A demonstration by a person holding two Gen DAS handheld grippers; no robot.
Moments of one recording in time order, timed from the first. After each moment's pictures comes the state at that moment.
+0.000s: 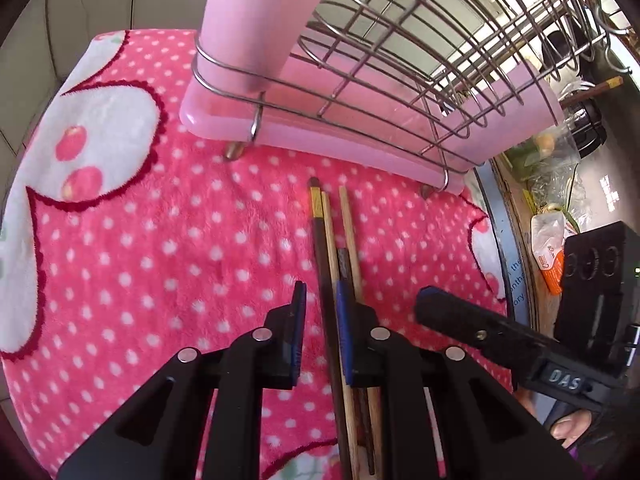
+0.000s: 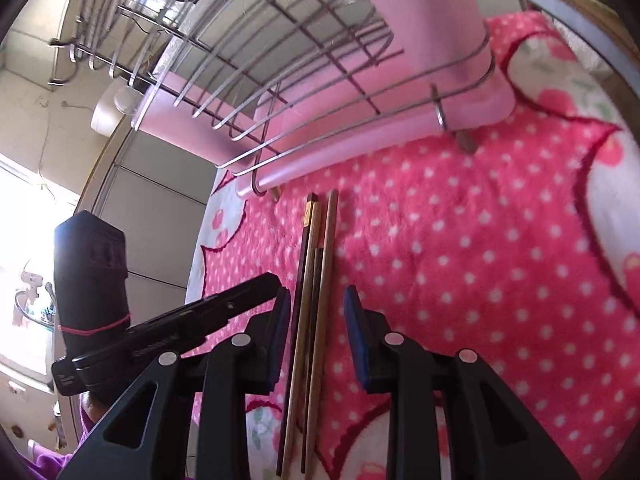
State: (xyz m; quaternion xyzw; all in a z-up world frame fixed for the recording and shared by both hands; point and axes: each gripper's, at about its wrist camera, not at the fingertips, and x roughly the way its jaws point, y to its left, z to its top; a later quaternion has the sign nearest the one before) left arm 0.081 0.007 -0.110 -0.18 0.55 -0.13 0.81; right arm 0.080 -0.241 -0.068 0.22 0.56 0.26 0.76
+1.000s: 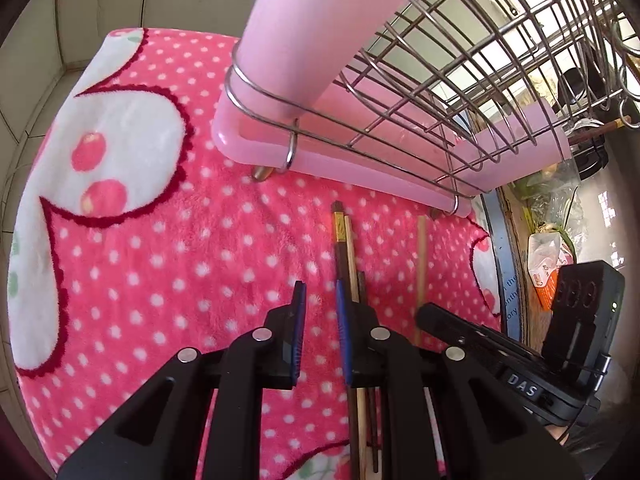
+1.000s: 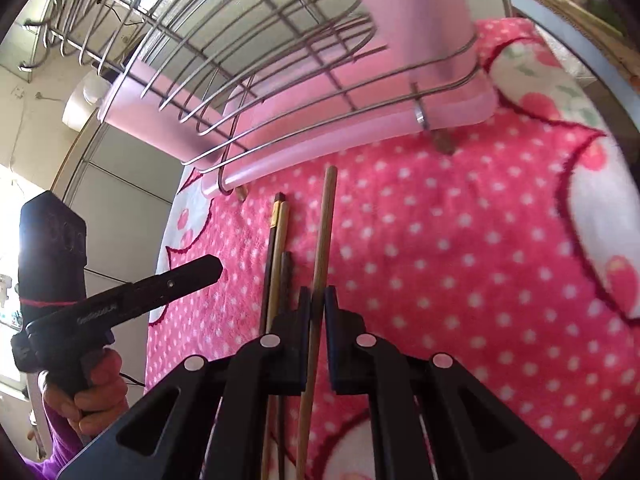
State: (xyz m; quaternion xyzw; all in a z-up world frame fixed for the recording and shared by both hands) left arm 0.099 0.039 -0.095 -0.20 0.56 -0.12 0.80; right arm 0.086 -0.214 -0.076 0.18 0.56 0.21 0.78
